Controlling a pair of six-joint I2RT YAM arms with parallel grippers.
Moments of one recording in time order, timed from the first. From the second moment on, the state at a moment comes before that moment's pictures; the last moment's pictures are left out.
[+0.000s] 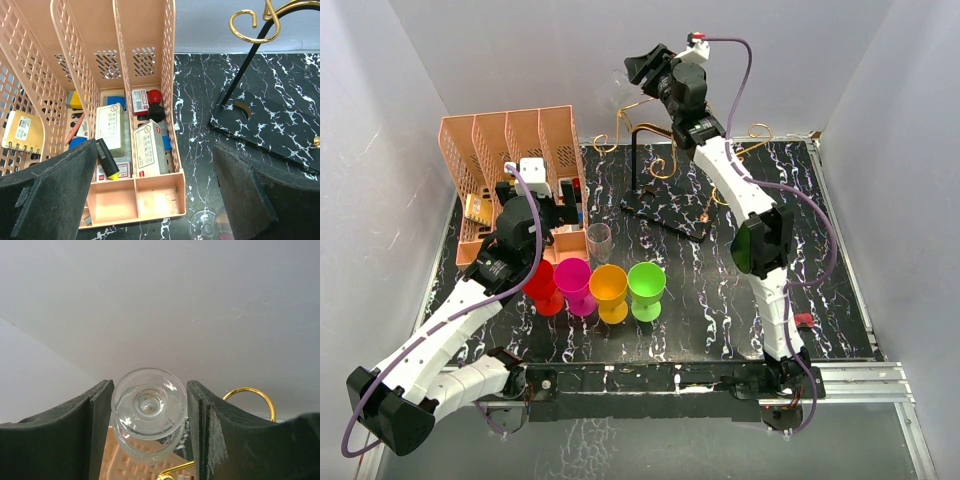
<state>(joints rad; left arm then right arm) -0.56 0.98 0.91 -0.13 -0.54 -0.11 0.44 2.31 2.43 0.04 0.09 0.64</state>
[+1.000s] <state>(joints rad) -0.56 0.97 0.91 -0.13 -0.51 -0.13 0.27 2.16 2.11 0.09 -0.20 1.34</state>
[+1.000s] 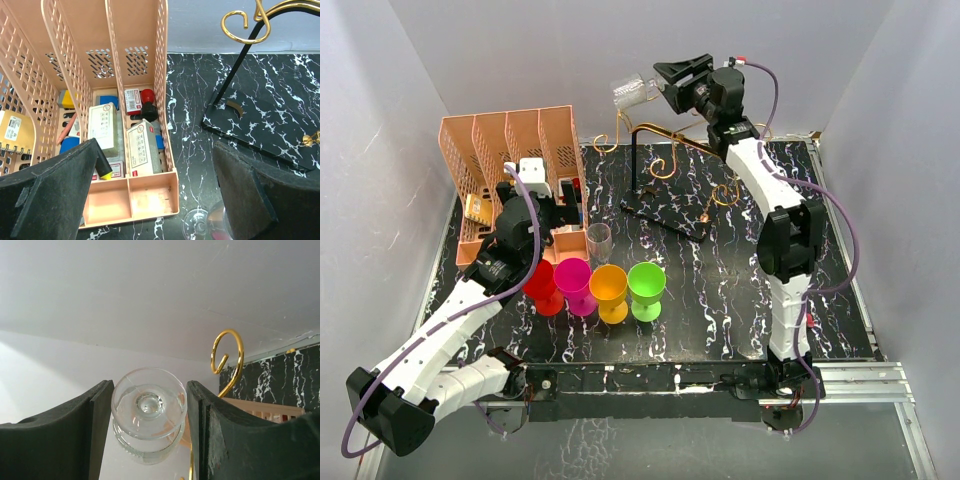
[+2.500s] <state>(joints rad) -0.28 1.55 1.38 0.06 0.45 -0.97 0.19 1.82 1.57 0.31 -0.53 1.69</state>
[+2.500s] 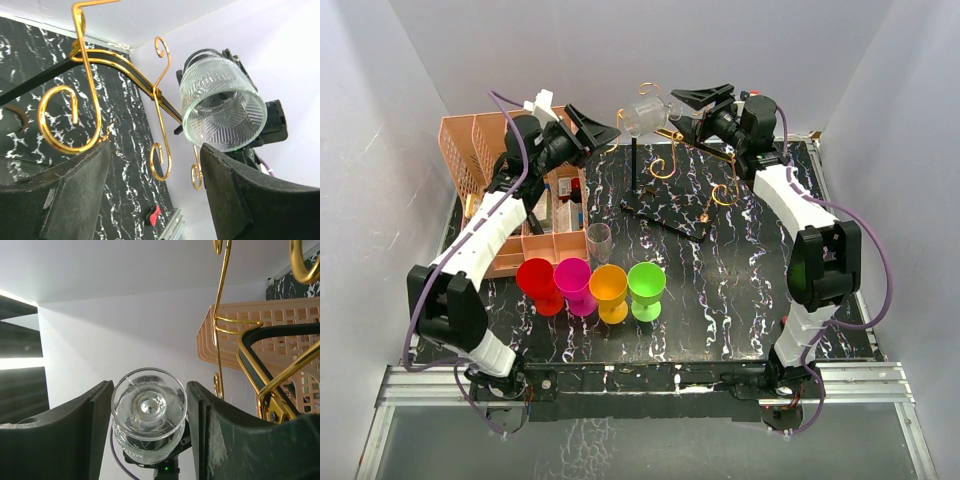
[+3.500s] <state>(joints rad) -0.40 1.70 1.56 0.05 0.44 -0.96 0.19 1.66 1.39 0.30 -0.52 1.65</state>
